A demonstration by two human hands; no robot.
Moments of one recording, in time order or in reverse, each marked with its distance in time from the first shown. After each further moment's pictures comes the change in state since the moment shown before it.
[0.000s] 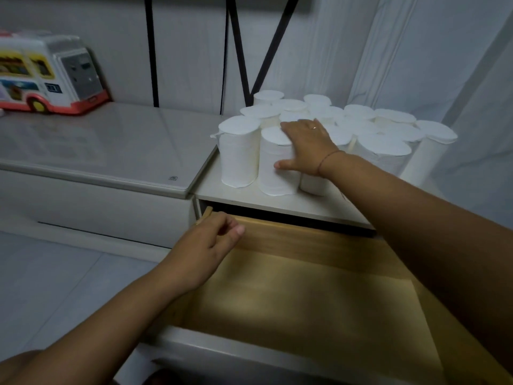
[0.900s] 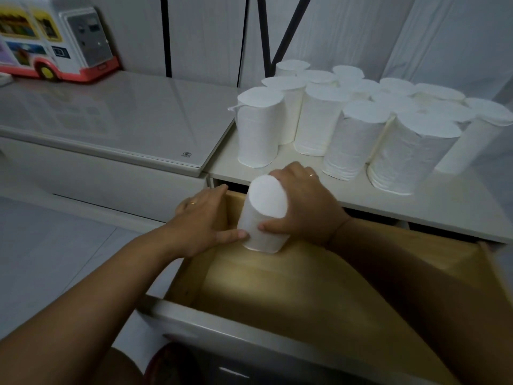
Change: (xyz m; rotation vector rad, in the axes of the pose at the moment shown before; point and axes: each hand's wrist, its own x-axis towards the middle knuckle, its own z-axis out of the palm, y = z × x) left_hand 0.031 -0.058 -0.013 0.375 -0.187 -0.163; right_hand -0.096 -0.087 0.037 0.285 -0.096 -0.070
